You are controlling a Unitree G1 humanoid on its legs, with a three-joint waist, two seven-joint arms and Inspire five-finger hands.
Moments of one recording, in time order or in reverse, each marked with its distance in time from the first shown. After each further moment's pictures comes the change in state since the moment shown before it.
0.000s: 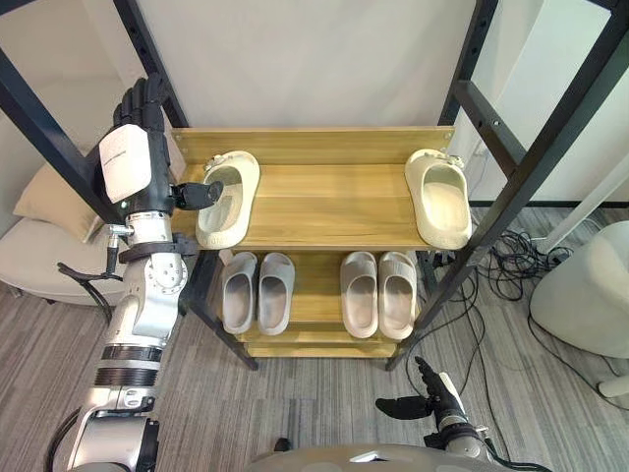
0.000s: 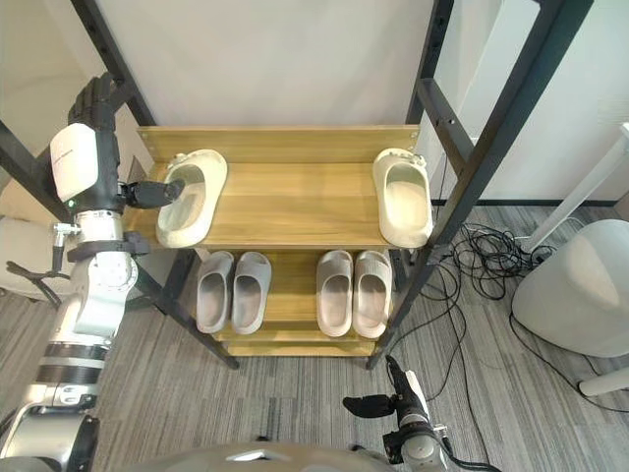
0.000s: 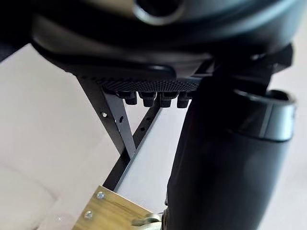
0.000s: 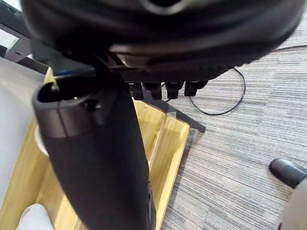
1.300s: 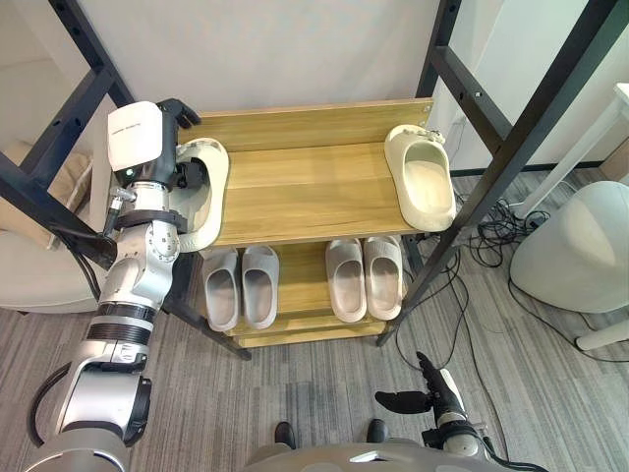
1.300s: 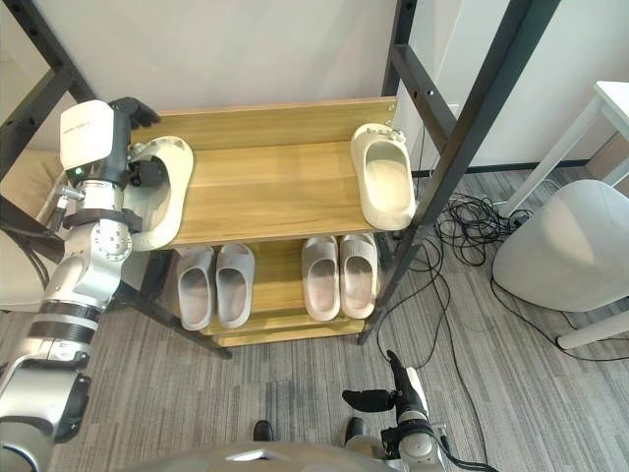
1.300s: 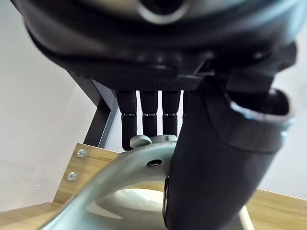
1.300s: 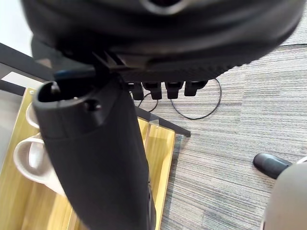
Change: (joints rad) left arm -0.213 0.094 -0.112 0.248 0.055 0.034 -0.067; right arm -0.006 0.020 -0.017 -0.020 0.000 -0.011 -0.023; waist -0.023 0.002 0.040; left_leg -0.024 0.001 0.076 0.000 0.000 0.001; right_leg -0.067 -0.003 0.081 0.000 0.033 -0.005
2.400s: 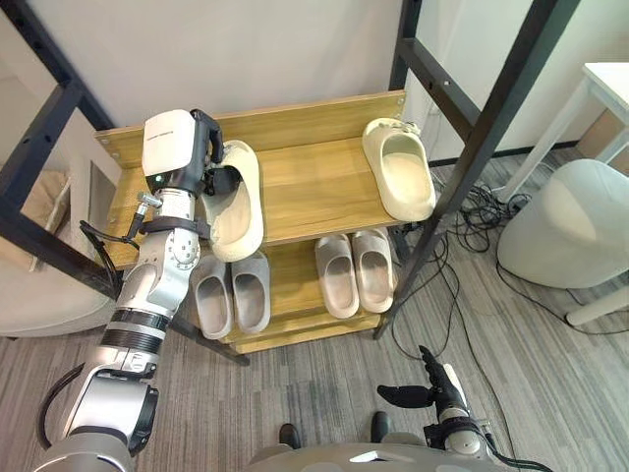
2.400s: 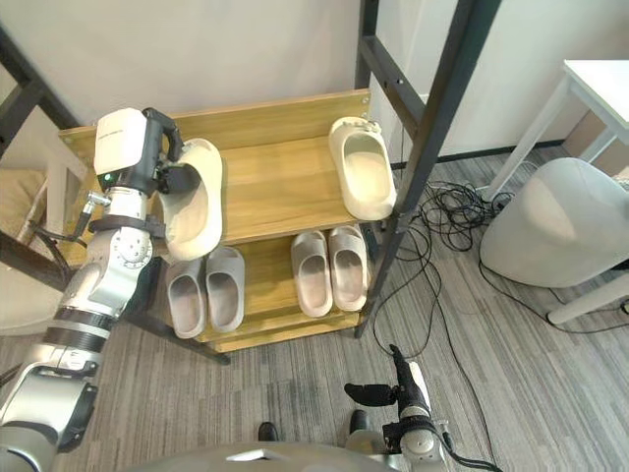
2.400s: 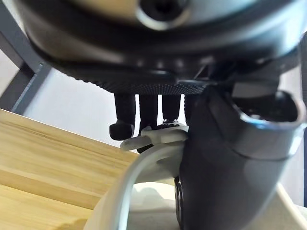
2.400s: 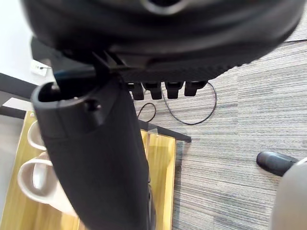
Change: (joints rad) left arm 0.028 -0.044 -0.073 -0.095 -0.064 -0.022 -0.010; right arm 0.001 -0.004 -0.005 -0.042 0.028 -0.002 -0.009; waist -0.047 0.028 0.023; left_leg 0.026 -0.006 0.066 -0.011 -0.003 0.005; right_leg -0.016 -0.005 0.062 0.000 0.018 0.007
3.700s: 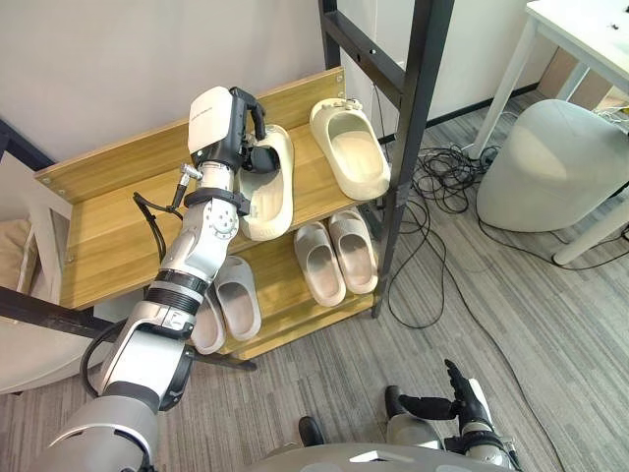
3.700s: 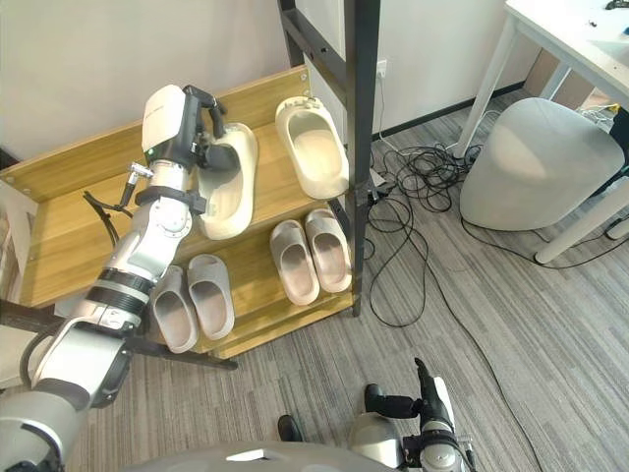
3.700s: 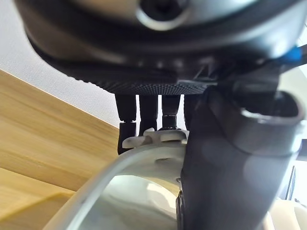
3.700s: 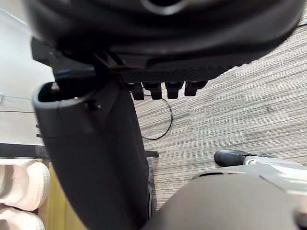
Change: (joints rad) left arm -0.249 -0.134 -0.101 0.198 -0.142 0.005 0.004; right arm 0.060 -0.036 -0.066 0.000 0.015 0.015 -0.012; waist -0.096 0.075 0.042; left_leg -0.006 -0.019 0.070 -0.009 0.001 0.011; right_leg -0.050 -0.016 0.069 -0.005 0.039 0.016
